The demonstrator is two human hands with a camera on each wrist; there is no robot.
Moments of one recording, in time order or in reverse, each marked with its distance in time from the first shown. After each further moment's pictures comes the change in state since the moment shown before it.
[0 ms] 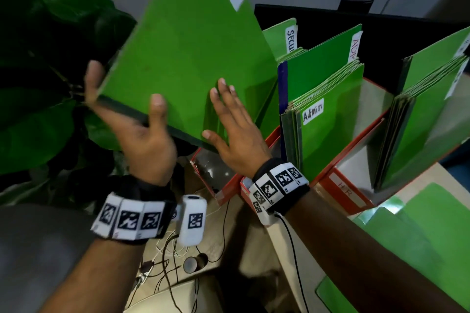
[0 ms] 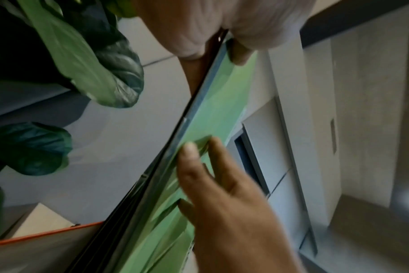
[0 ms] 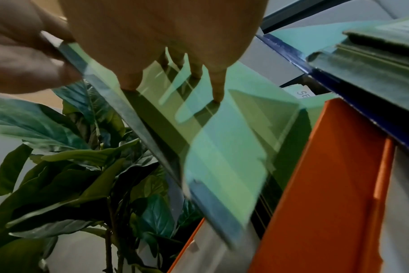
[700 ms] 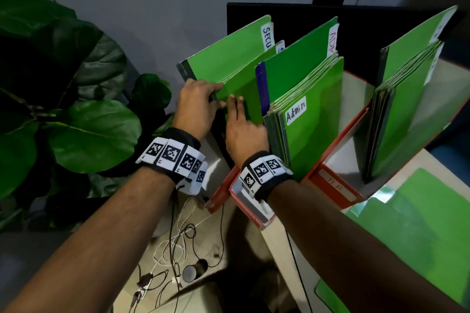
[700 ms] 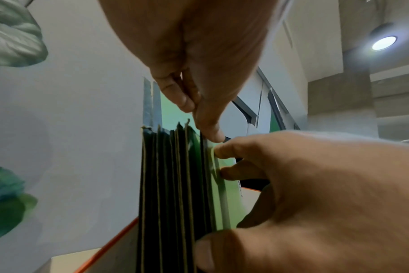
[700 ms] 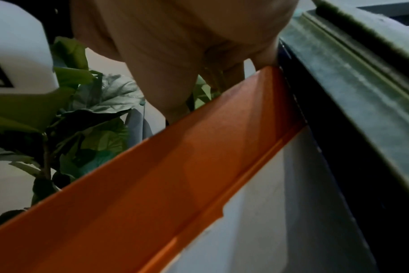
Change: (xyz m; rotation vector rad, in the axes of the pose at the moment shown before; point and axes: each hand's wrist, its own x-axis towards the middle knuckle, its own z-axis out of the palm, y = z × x) left_hand 0.016 -0.064 0.110 0.652 -0.771 0.012; right_hand 0.010 0.049 0.013 -0.610 -0.144 0.464
